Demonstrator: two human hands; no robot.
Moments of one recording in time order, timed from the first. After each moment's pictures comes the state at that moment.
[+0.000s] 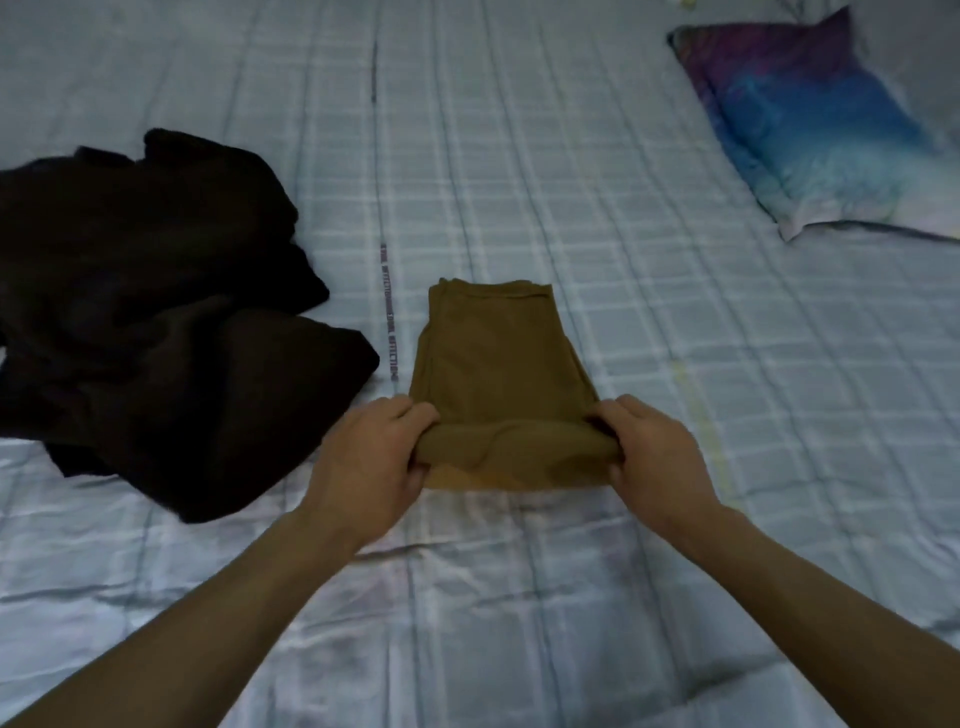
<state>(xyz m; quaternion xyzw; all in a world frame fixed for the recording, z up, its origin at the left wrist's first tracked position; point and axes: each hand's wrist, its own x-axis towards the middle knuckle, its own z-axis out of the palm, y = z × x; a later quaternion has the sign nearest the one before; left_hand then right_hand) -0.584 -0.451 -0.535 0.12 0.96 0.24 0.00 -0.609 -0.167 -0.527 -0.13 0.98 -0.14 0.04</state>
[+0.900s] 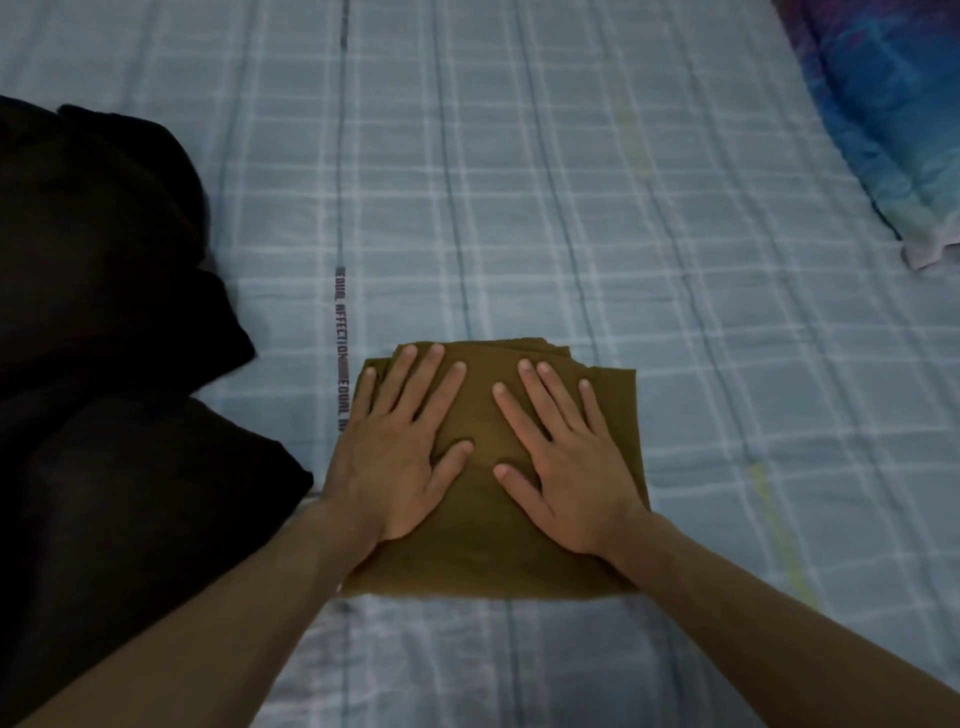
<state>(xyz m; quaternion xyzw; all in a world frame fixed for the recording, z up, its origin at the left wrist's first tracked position) -0.760 -0.432 -0.669 0.13 0.98 0.11 0.06 -0.778 -0.202 -0.664 -0.28 0.96 -0.05 0.08</state>
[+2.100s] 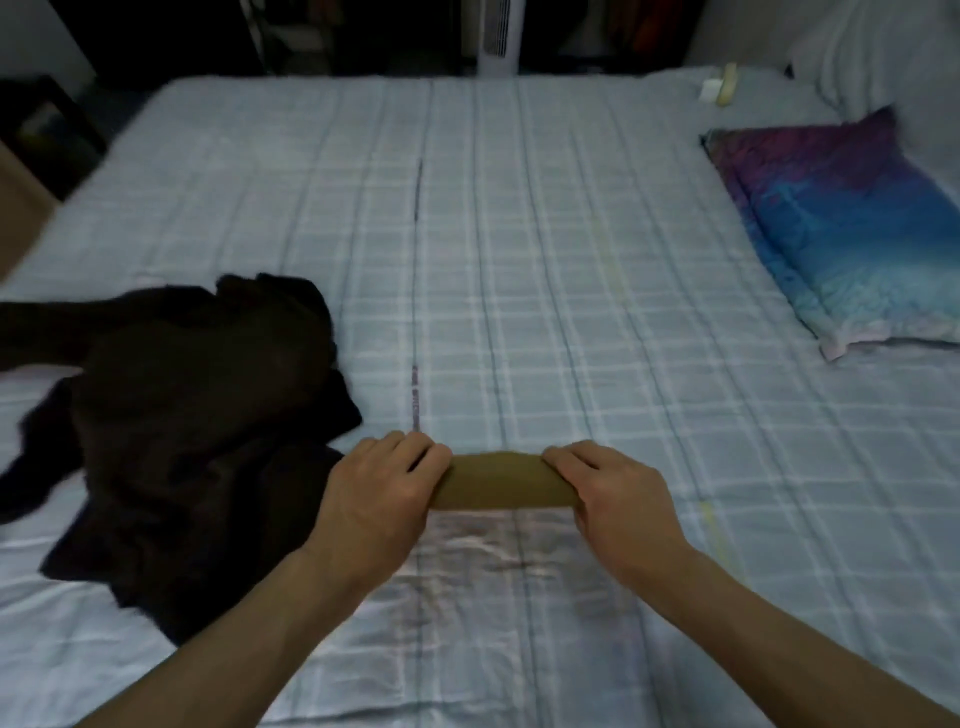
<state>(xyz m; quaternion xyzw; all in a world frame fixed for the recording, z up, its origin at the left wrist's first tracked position) -0.682 -0.458 -0.456 0.17 0.97 0.09 -0.15 -0.717 -0.214 -0.464 -0.26 0.95 -0.17 -0.07</state>
